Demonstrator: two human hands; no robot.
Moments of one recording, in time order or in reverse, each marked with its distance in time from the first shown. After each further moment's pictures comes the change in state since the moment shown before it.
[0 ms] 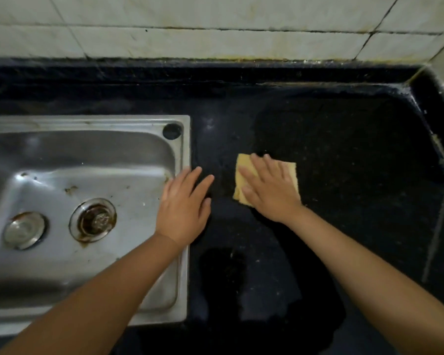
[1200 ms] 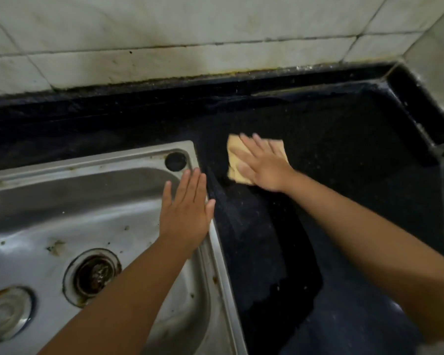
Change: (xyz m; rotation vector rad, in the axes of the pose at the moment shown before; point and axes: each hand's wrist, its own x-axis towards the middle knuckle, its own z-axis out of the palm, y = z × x) left_hand 0.060 -0.057 -0.009 0.150 -0.466 -0.041; right_hand 0.094 -0.020 -0.034 0.032 -0.040 0.112
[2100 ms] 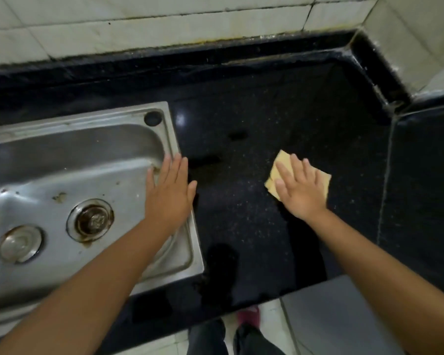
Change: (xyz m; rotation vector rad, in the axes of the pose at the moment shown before) left_hand -0.091 0.050 0.002 -0.069 0.025 -0.076; right_hand -0.192 0.051 0.069 0.126 0.050 0.410
